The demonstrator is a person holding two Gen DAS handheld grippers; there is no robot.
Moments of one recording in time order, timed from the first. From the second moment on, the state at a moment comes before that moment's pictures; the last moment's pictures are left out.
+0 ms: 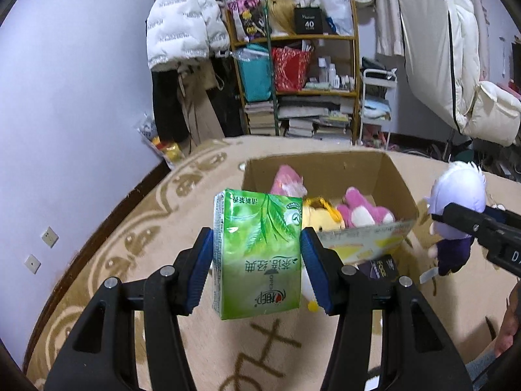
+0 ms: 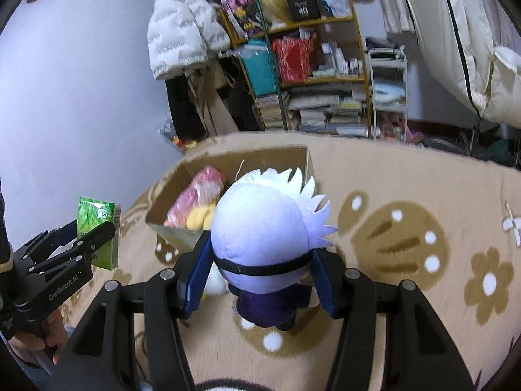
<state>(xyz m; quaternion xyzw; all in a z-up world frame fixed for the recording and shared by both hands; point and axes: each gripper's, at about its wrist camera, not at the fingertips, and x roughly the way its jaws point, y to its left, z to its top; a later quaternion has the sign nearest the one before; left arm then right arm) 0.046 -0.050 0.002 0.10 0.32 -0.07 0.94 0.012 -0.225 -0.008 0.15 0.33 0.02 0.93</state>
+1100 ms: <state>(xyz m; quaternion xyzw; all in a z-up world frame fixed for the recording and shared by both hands) 0.120 -0.065 0.037 0.11 0.24 -0.08 0.96 0.078 -0.229 0.032 0.09 0.24 0.04 0.96</state>
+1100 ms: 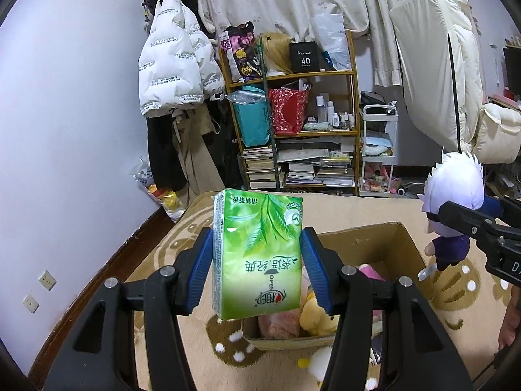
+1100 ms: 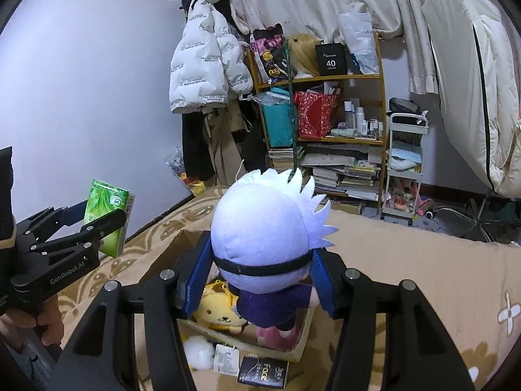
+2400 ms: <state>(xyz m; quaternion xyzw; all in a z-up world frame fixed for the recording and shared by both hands) 0.165 -0.080 -0.034 0.08 0.33 -0.14 0.93 0.122 -0.208 -0.039 0.13 0.32 0.08 0.93</state>
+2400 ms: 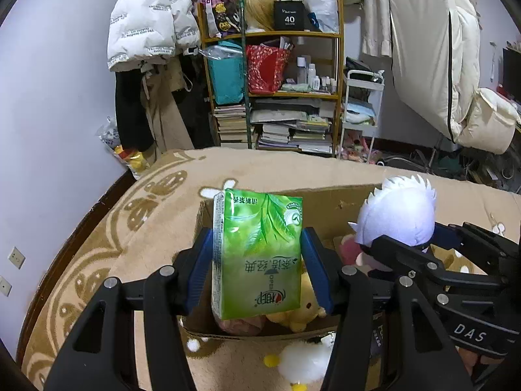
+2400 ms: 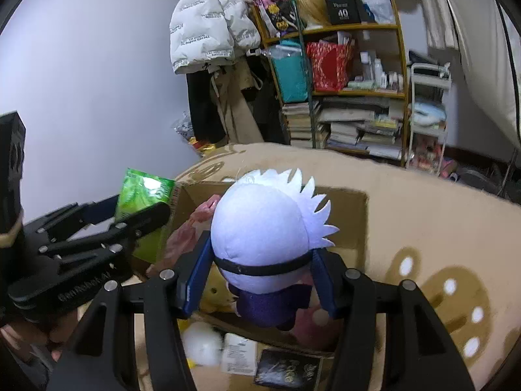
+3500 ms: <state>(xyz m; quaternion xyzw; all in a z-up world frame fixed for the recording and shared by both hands) 0.139 -0.071 -0.029 0.11 0.34 -0.10 0.93 0.100 -0.223 -0.036 0.18 0.32 0.07 0.93</state>
